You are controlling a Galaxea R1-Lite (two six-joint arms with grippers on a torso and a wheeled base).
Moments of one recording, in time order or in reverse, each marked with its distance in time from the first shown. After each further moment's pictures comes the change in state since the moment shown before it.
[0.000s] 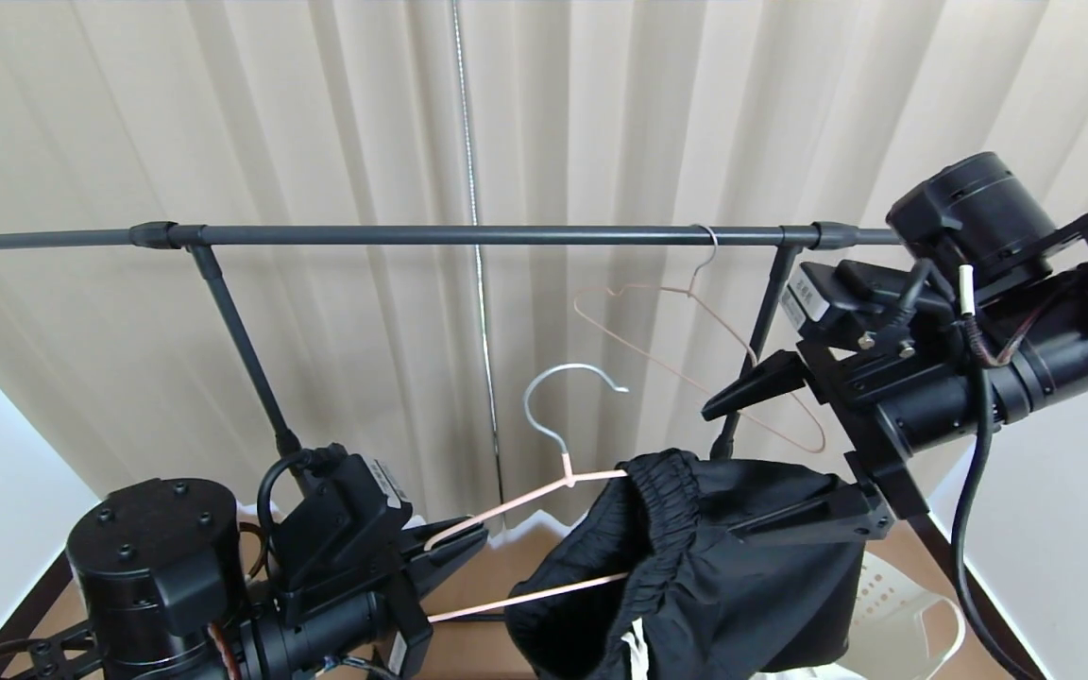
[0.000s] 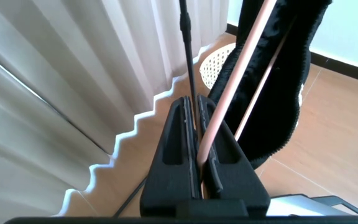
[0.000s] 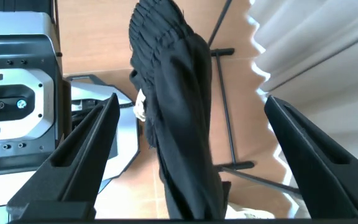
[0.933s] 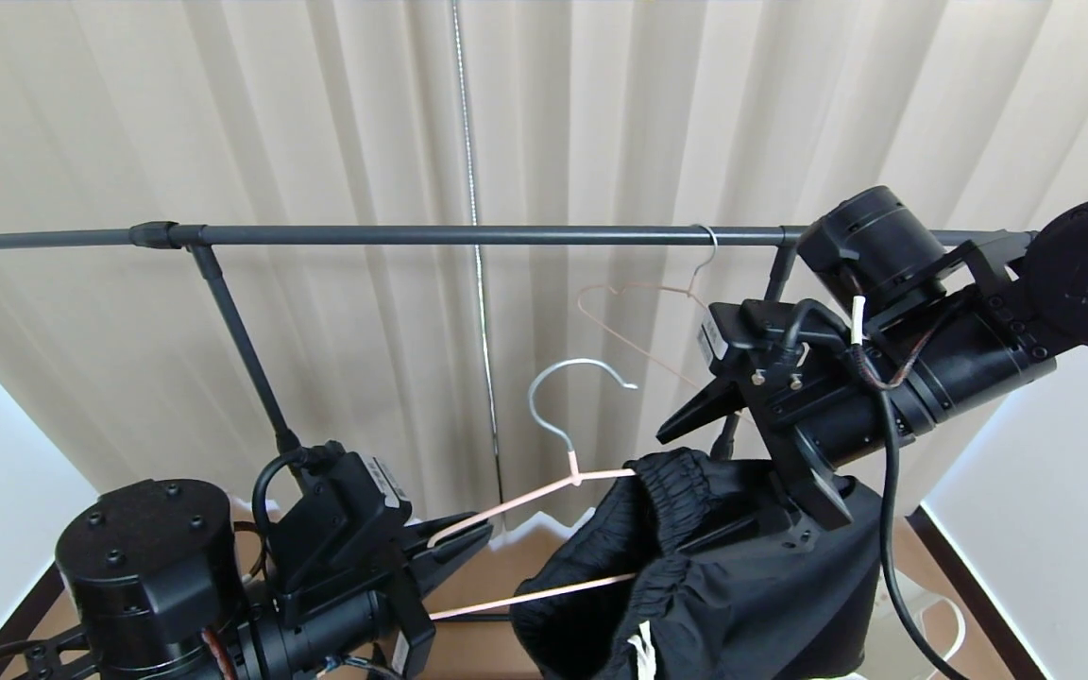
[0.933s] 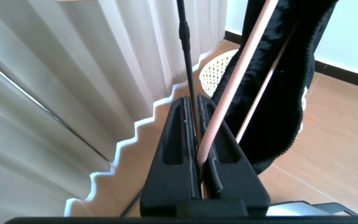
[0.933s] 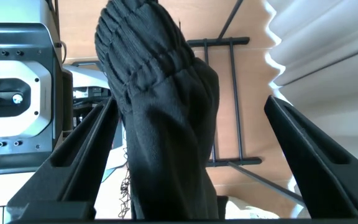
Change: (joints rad) left arm -0.014 -0.003 0.001 -0.029 0.006 -0.003; right arm 0.075 0.100 -0.052 0.000 -0.068 0.013
